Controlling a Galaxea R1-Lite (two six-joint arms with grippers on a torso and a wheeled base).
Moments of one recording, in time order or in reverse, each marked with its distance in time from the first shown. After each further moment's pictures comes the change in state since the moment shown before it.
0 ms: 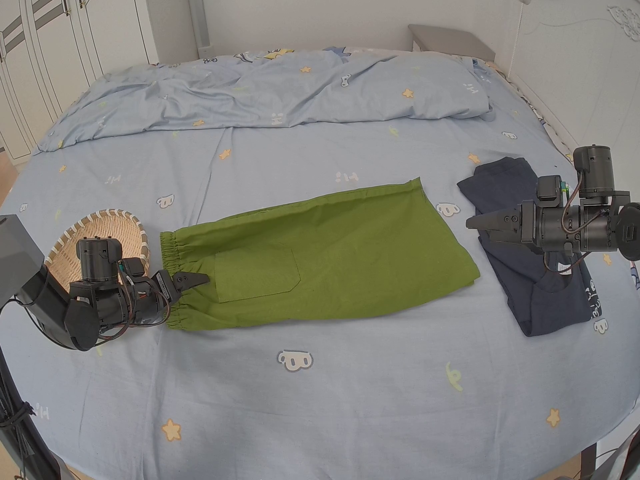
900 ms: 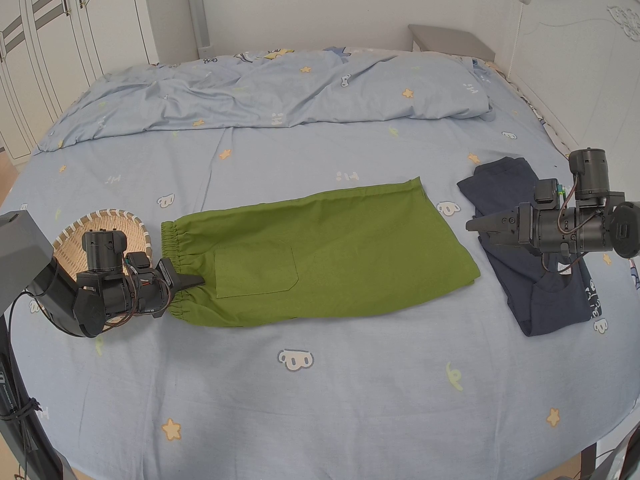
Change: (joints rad) left arm 0.020 0.073 -0.116 0.023 -0.135 -0.148; right arm -0.022 0.043 -0.024 0.013 0.001 -0.003
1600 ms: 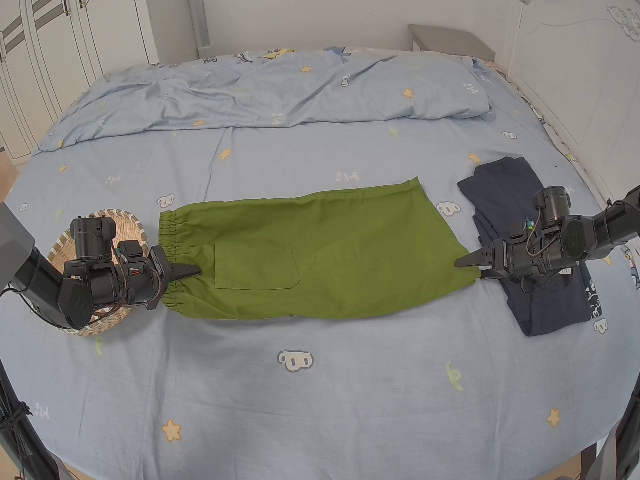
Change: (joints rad) left arm 0.004 -0.098 -0.004 0.082 -0.057 -0.018; right arm -0.079 0.347 -0.181 0.103 0.020 -0.089
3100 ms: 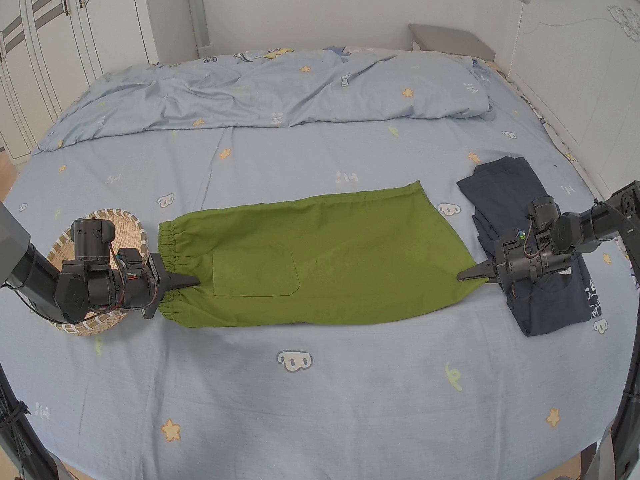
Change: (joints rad) left arm 0.020 -0.007 -0.024 0.147 -0.054 0.017; right arm -0.041 0.142 -0.190 0.241 0.306 0.037
